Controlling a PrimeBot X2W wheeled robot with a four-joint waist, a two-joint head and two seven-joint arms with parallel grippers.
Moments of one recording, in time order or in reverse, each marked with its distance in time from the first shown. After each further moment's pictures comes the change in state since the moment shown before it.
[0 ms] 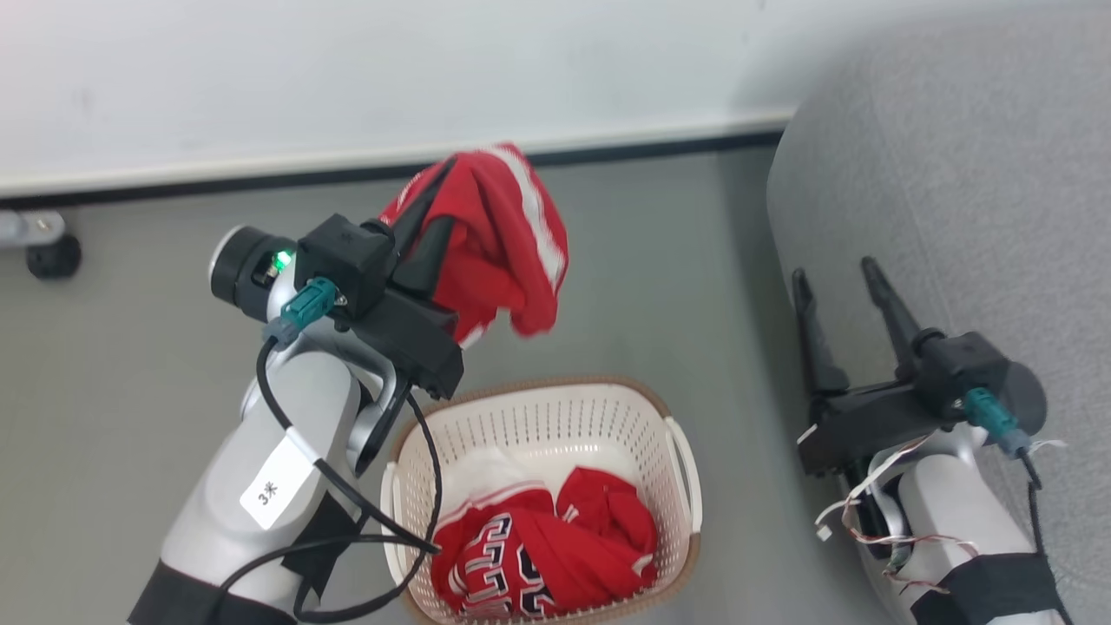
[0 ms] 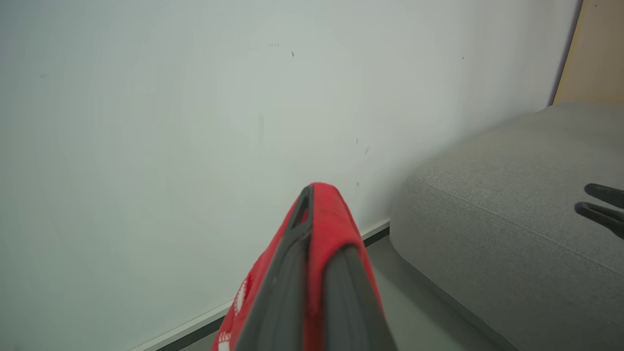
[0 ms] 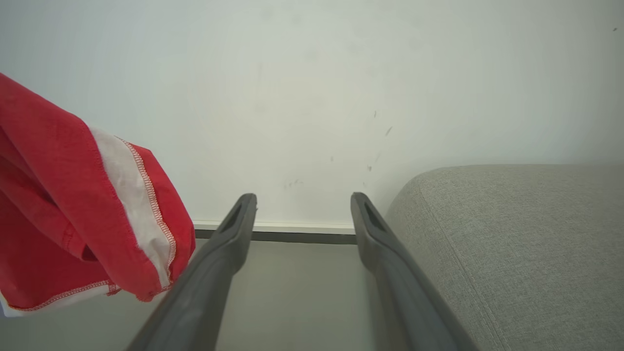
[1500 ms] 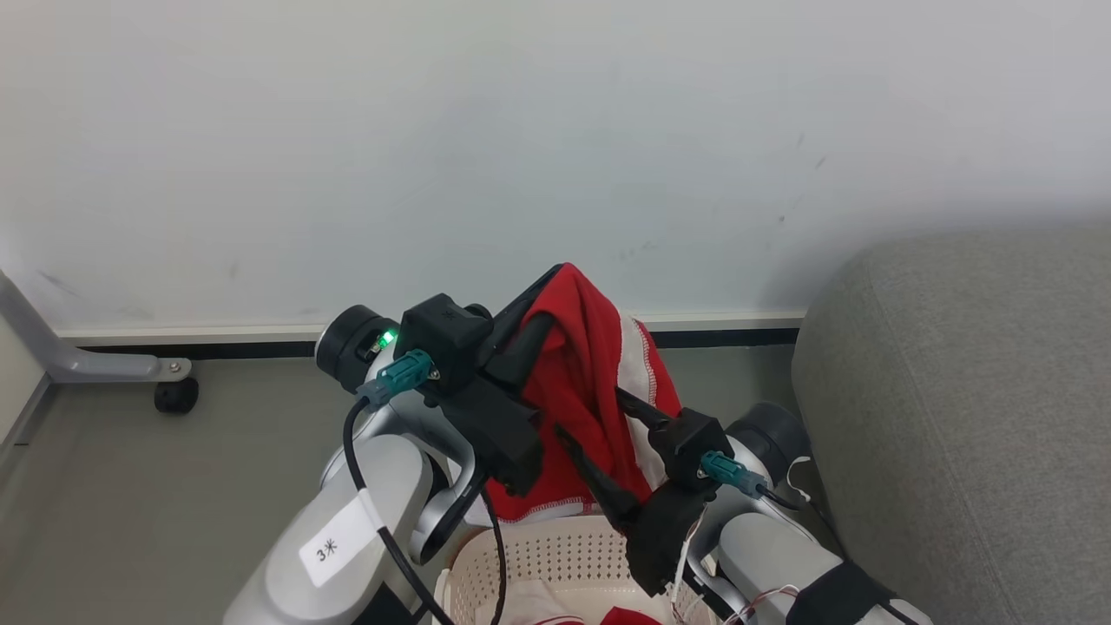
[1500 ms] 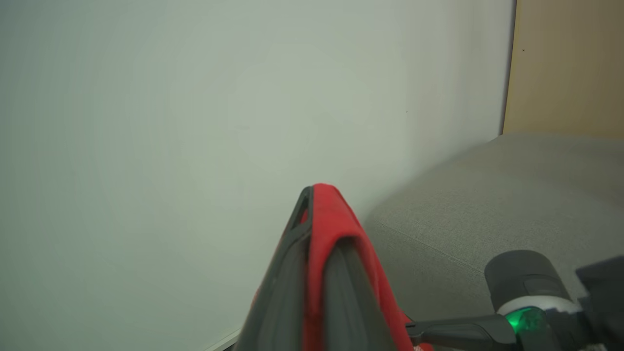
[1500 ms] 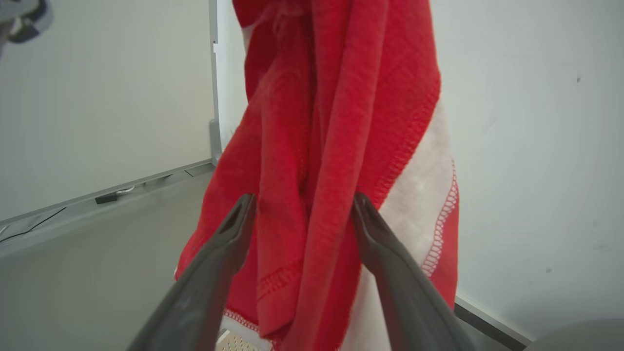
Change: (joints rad) left arm 0.143 -0.016 -0.135 -0.183 -0.107 0.000 0.162; right arm -0.164 0.045 0.698 0.248 0.213 0.013 0.019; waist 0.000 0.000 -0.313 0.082
